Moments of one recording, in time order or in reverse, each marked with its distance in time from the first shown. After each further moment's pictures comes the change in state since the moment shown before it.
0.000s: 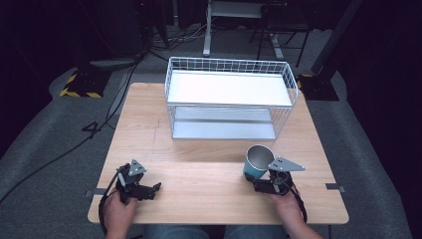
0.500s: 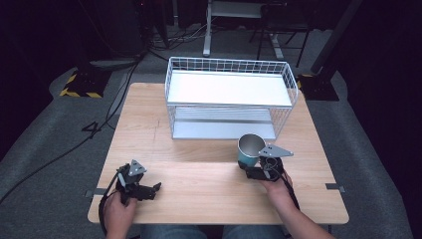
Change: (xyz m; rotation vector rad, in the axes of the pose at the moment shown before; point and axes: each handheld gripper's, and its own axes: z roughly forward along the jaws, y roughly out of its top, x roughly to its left) left arm -0.001 0.000 0.000 -0.001 0.002 -0.006; right arm -0.006 0.030 0.029 0.025 -0.025 -0.042
